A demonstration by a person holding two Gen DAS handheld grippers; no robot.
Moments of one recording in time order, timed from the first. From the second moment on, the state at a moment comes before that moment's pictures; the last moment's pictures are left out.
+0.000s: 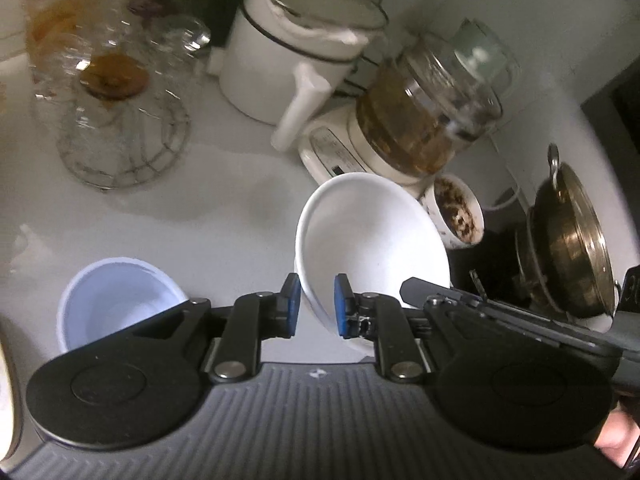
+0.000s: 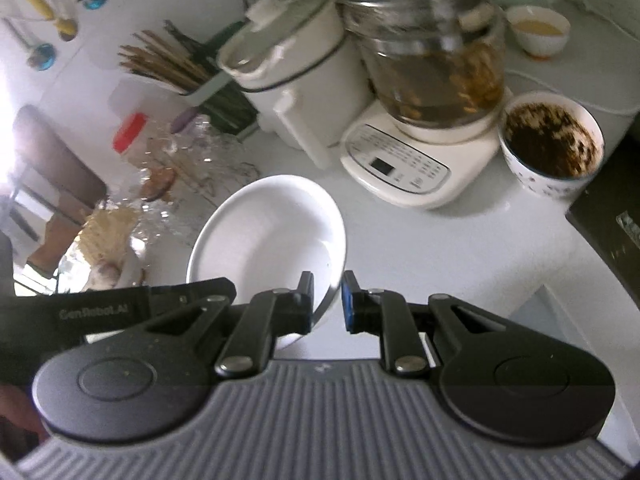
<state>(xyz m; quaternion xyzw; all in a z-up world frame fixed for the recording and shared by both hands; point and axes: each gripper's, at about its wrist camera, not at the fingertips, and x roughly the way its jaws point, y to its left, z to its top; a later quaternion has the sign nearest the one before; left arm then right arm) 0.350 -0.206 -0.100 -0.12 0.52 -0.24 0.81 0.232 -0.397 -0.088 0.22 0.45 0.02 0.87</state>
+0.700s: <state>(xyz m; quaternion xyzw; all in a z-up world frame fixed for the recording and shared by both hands) 0.337 -0.104 -0.090 -0.16 0.50 -0.19 0.83 0.253 -0.314 -0.076 0.20 0.44 0.08 0.87</state>
